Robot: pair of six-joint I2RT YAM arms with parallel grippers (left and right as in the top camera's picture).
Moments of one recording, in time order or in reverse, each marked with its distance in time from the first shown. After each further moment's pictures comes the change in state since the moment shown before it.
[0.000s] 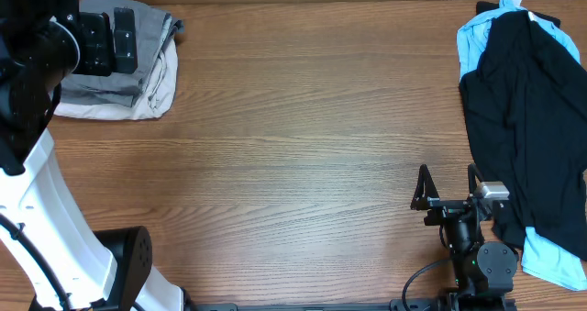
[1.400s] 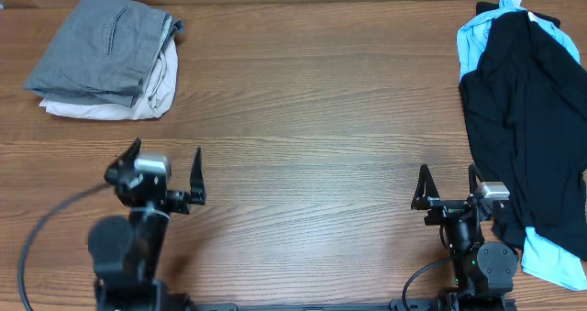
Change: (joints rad) left arm -0.007 -1.426 -2.476 1.608 0.169 -0.062; right arm 0.000 -0.001 0.000 -0.001 0.007 -0.002
